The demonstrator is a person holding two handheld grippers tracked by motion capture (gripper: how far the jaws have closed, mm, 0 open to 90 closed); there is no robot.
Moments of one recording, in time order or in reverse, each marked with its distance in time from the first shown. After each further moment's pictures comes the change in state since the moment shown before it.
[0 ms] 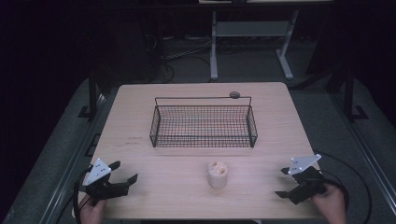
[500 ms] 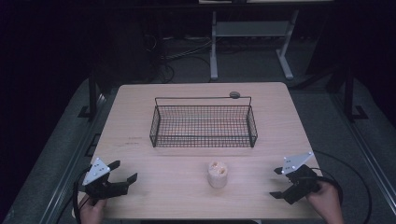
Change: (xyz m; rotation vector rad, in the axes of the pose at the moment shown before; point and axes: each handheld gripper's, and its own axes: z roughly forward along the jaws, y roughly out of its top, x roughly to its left) left arm -0.001 0.001 0.000 -0.013 -0.006 -0.013; right arm 0.006 0.021 0.004 0.011 0.058 -0.045
